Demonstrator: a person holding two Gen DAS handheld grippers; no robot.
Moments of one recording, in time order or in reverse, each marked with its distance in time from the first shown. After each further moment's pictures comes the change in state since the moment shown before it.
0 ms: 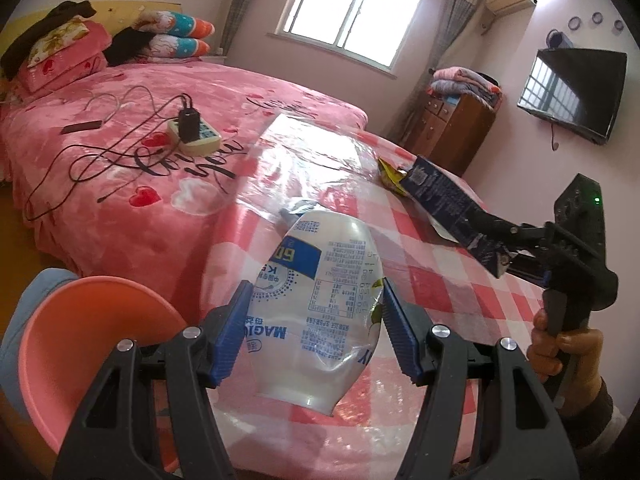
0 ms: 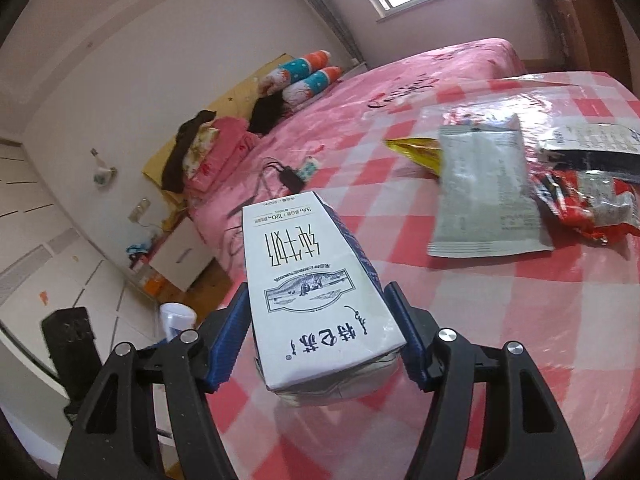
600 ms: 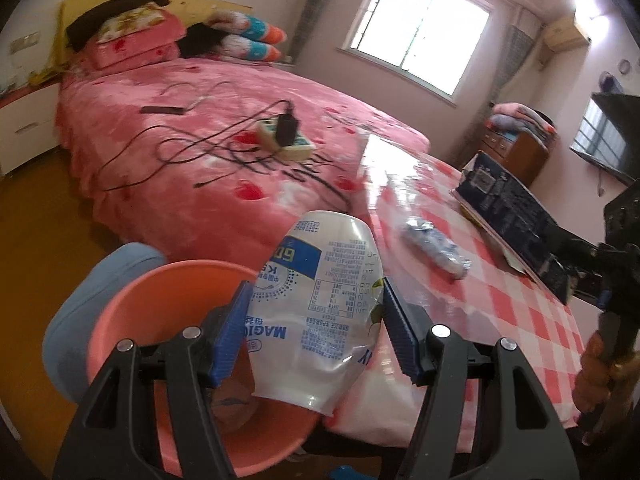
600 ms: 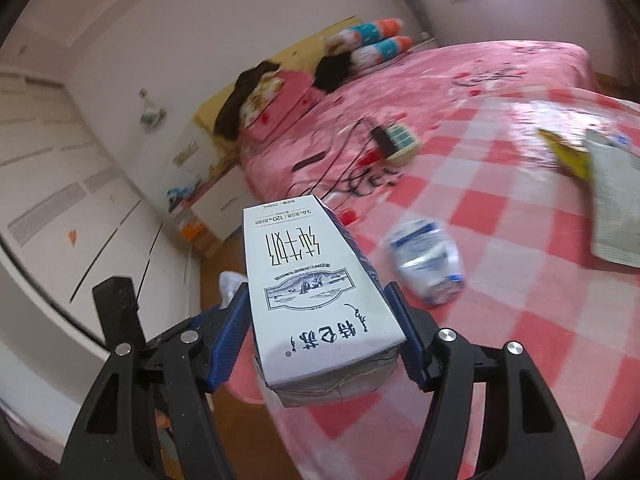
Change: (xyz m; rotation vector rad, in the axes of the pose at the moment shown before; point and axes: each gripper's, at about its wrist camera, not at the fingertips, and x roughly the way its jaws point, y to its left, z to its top) left arm -0.041 0.096 -0.011 -0.152 -0.058 0.177; right arm 0.053 0.118 -0.015 -0.178 0.163 0.144
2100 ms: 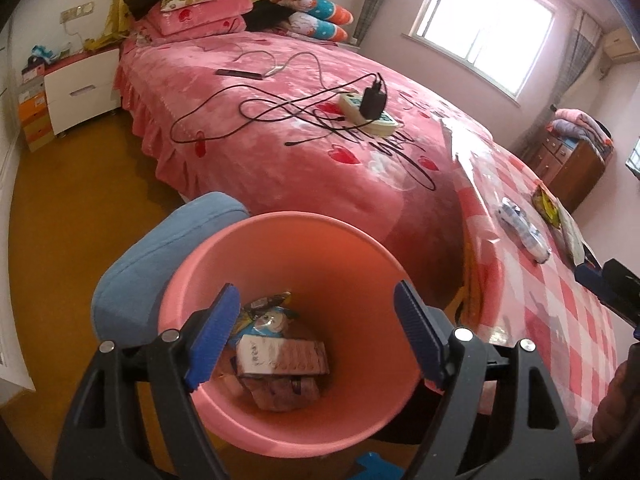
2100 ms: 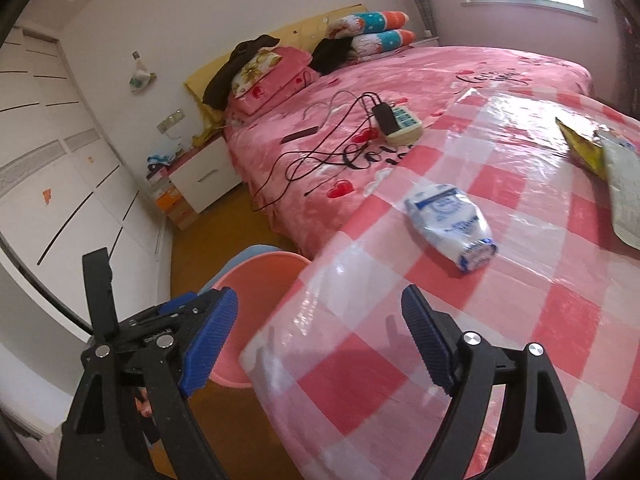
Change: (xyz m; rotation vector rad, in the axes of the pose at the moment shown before) left arm -0.002 0.051 -0.025 -0.092 0.072 0.189; right arm 0.026 0.023 -0.037 -0.079 0.035 -0.123
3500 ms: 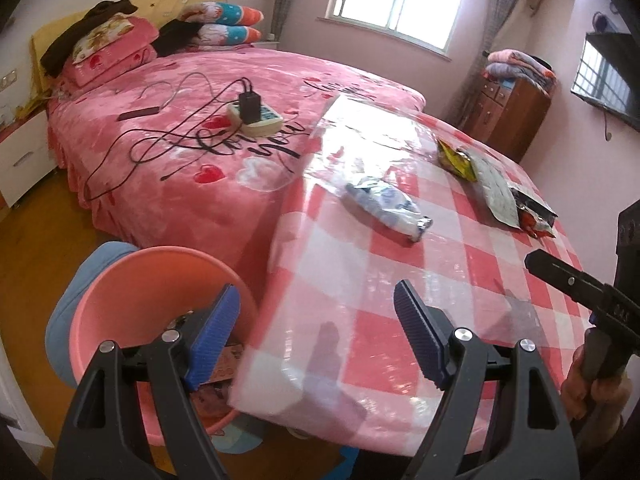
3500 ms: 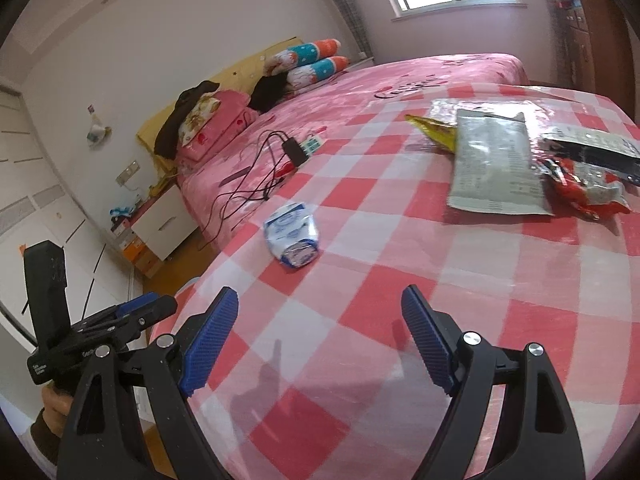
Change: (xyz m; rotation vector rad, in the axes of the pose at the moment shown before) left arm -0.016 -0.156 -0.001 0.249 0.028 -0.117; right arm -0.081 -0.100 -0.028 0.156 -0.129 -0.128
